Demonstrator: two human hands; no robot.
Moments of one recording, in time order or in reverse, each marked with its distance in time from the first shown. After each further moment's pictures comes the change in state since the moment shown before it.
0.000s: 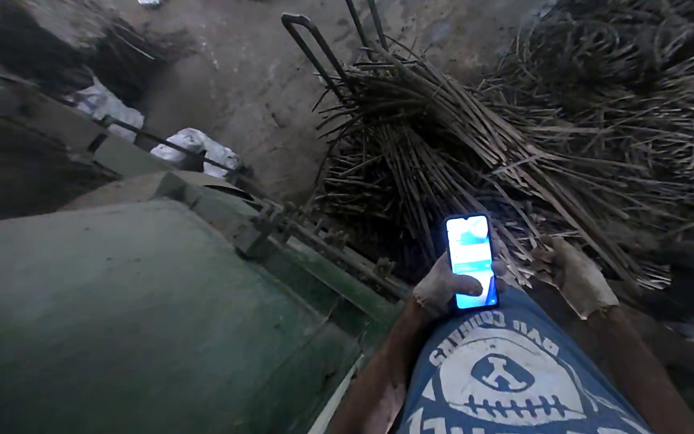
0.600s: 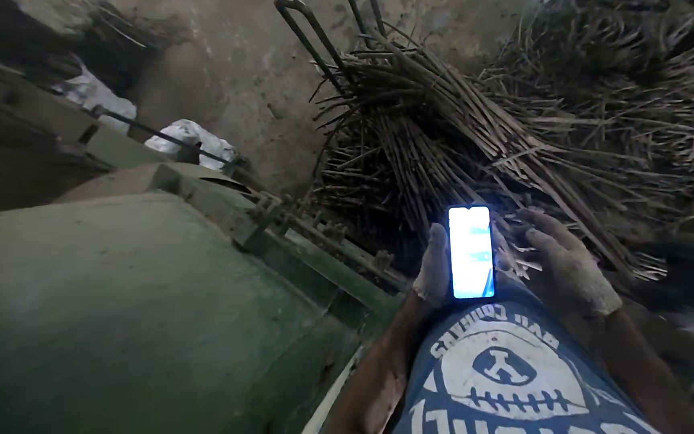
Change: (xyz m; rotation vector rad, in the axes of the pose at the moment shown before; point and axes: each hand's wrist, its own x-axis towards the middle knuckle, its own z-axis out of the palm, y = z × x) left_hand 0.006 0.001 0.009 -0.112 0.115 0.035; right_hand -0.058 -0.055 0.058 -0.276 -0.151 -0.344
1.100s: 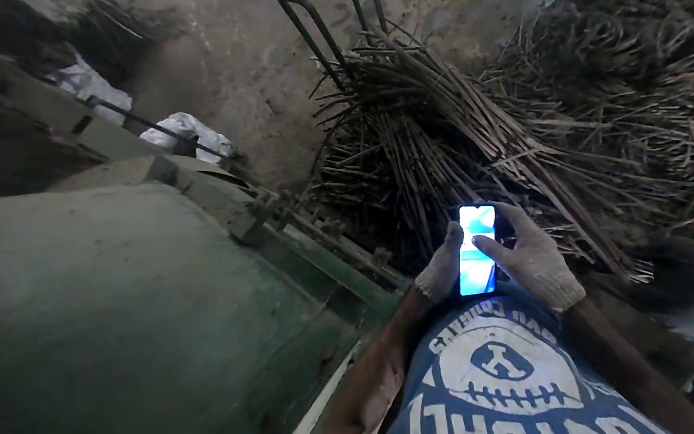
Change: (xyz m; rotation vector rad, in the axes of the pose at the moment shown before) left_hand -0.007 0.004 0.012 0.458 0.229 -0.085; right_hand -0.008 -0.052 0.055 -0.451 0.026 -0.061
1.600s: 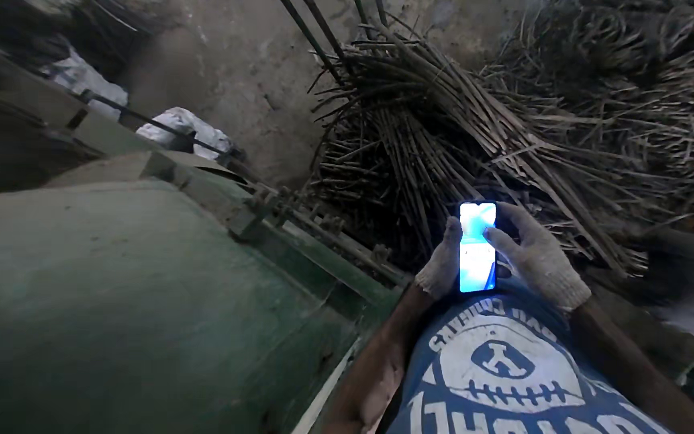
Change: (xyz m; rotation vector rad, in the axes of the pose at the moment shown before) left_hand 0.003 -0.003 -0.002 0.069 0.058 0.007; right_hand -0.001 0.009 0.000 0.150 -0.037 0.003
